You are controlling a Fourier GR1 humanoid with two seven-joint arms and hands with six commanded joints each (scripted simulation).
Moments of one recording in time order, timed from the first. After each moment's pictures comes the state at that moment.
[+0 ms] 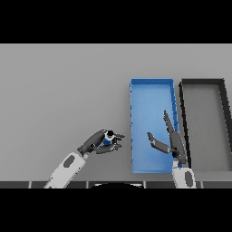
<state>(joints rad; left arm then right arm) -0.17 0.18 -0.59 -1.38 0.08 -0.16 -0.21 0.17 -0.11 0.13 -1.76 0.17 0.05 -0.05</state>
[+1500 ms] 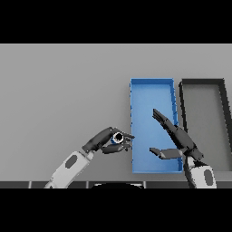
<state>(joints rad) -0.22 0.16 -0.62 -1.62 0.08 -0.15 -0.04 0.08 -0.34 0.12 -2.04 -0.29 0.38 0.08</state>
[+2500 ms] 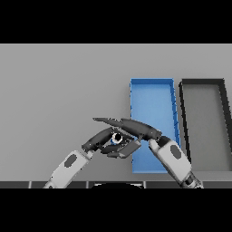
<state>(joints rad) -0.23 0.16 -0.60 -1.61 0.09 -0.21 -0.04 -0.43 -0.19 0.41 -1.88 -0.28 0.51 0.38</state>
